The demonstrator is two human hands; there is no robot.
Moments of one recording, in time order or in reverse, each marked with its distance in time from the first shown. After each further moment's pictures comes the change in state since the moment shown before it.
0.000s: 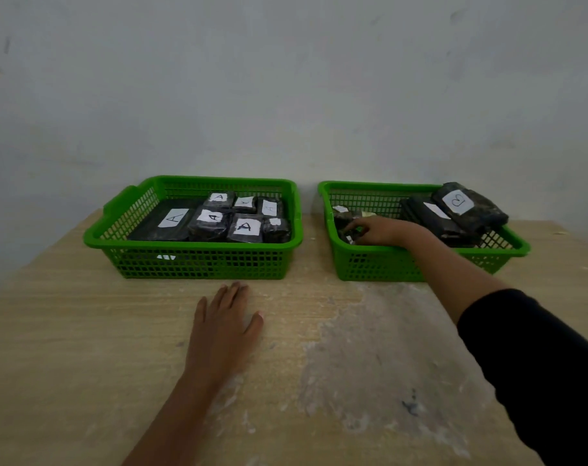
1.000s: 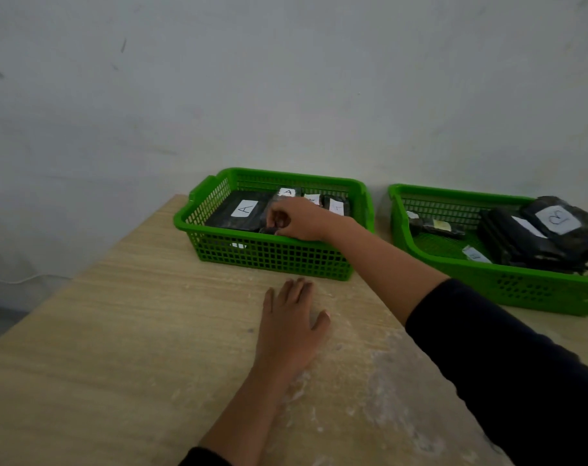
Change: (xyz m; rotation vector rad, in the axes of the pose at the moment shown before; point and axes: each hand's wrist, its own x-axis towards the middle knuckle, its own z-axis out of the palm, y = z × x) left_hand 0.001 -0.001 0.003 -0.035 0.019 0.007; right_hand 0.033 -0.235 0.045 -0.025 0.141 -0.664
